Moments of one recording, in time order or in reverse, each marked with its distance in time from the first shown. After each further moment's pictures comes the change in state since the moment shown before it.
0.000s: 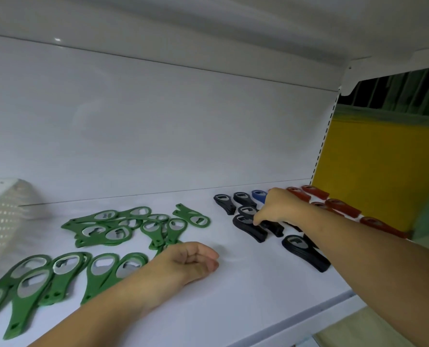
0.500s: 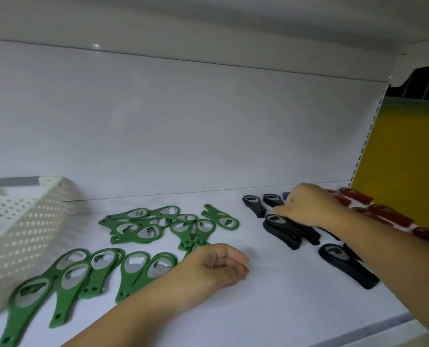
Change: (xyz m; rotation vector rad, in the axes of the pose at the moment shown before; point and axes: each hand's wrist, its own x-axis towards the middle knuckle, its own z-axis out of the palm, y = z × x) left_hand 0.000 0.005 0.001 0.078 0.020 0.022; right_hand 0.008 -0.009 0.003 -0.043 0.136 -0.157
